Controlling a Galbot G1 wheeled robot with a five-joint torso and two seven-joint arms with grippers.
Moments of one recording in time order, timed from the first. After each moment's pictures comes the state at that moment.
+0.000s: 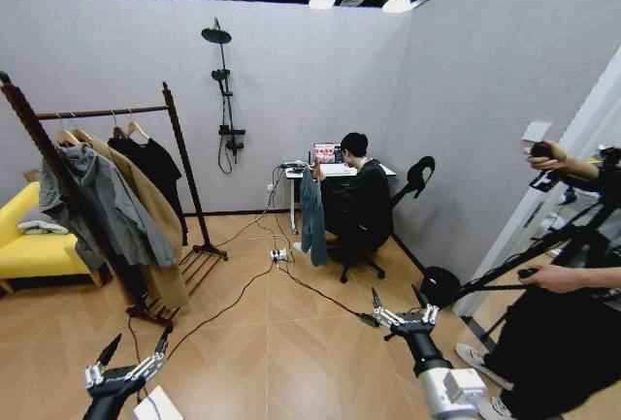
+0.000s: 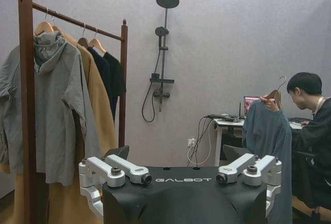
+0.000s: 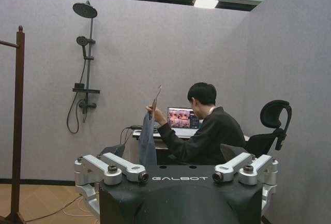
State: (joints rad) left arm 1.83 -1.30 -0.87 -2.29 -0.49 -0.05 0.04; right arm -1.62 1.40 0.61 2.32 0.12 -0.06 0.07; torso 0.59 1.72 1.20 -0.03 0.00
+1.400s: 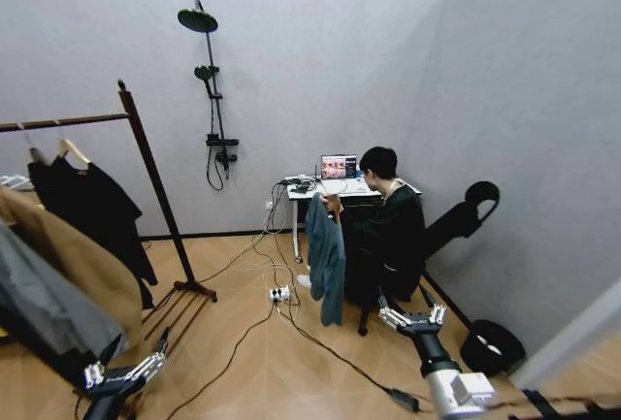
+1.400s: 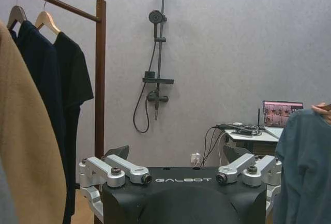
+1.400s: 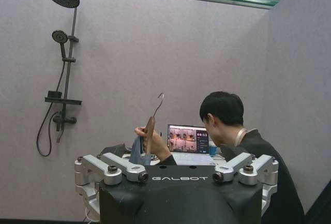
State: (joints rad) left arm 1.83 -1.30 -0.87 -2.29 -0.49 -0.05 0.04; right arm -1.61 1.39 0.66 2.31 0.13 0.00 0.06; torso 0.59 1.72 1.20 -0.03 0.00
